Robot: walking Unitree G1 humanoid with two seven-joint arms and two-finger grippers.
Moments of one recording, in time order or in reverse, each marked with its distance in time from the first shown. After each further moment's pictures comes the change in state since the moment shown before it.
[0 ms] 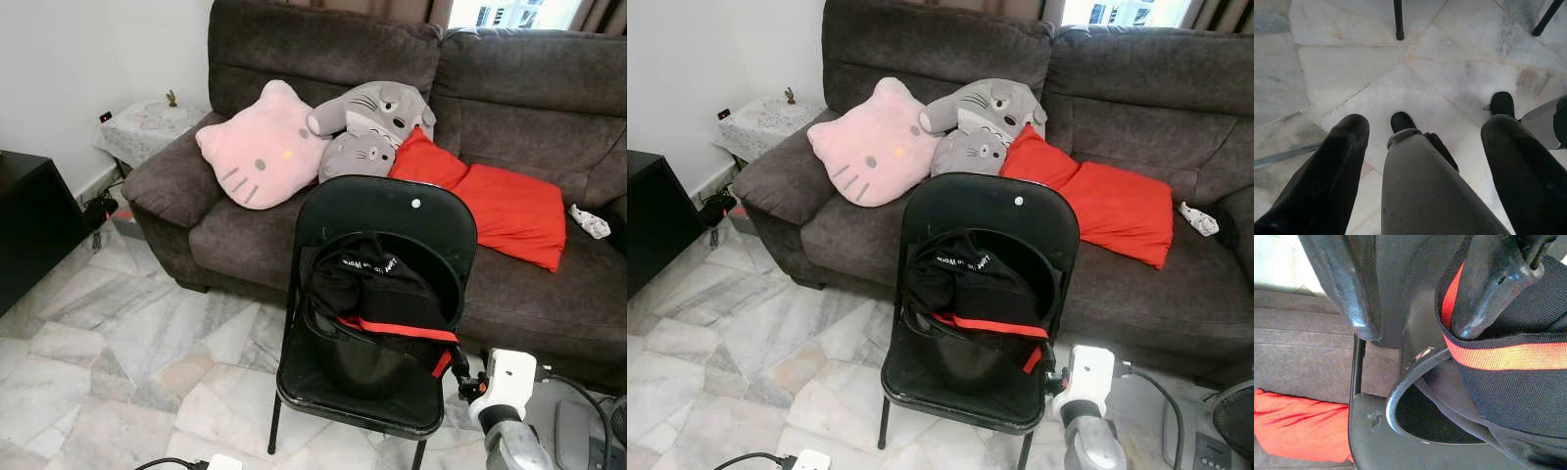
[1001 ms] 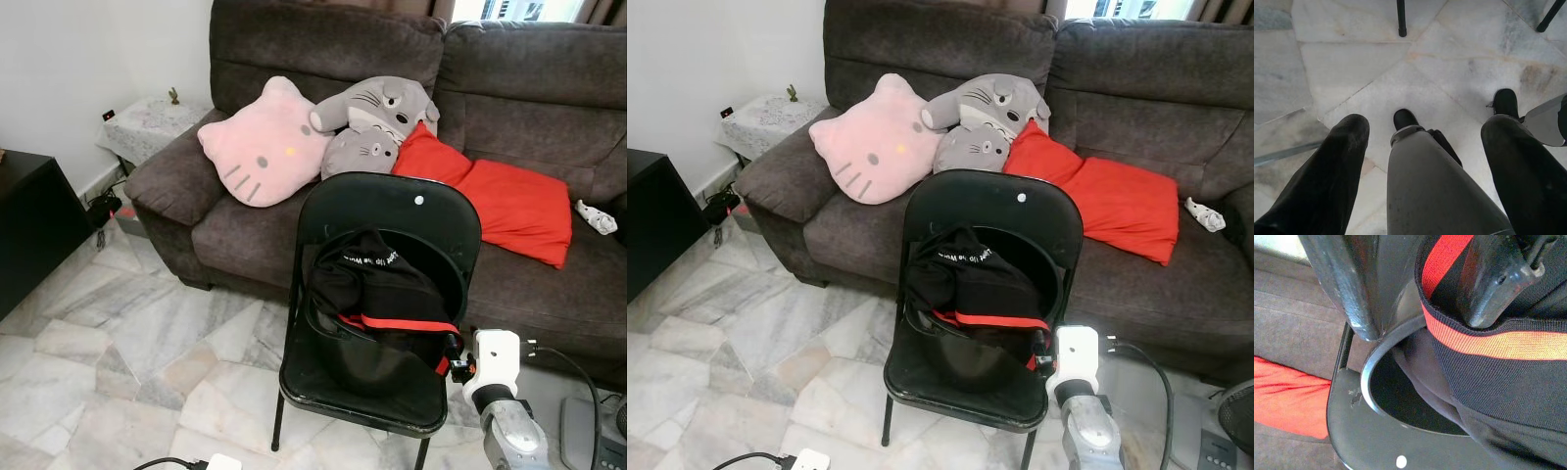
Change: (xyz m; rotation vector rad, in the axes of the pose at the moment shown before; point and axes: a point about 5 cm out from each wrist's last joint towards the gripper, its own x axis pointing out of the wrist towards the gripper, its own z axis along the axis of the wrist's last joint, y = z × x) left arm 0.000 0.001 0.000 0.001 -0.001 0.000; right arm 0.016 0.006 0.020 -0.150 -0.051 0.062
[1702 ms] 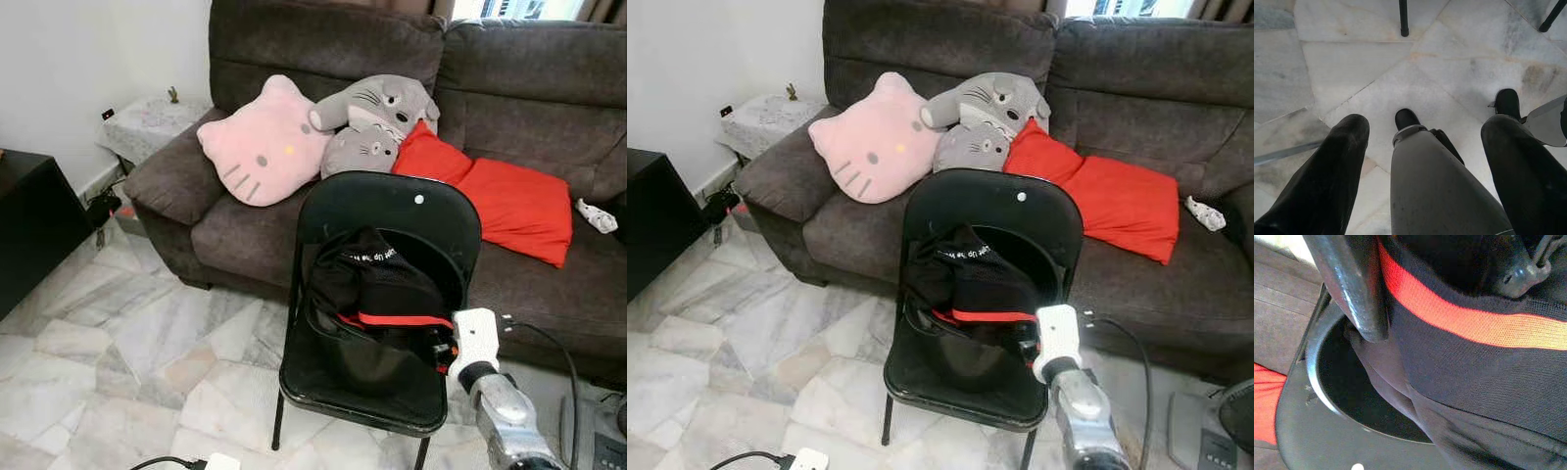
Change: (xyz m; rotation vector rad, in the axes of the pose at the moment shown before) left arm 0.000 0.002 0.000 0.001 0.000 0.004; right arm 0.023 0.015 0.013 -0.040 0.063 0.162
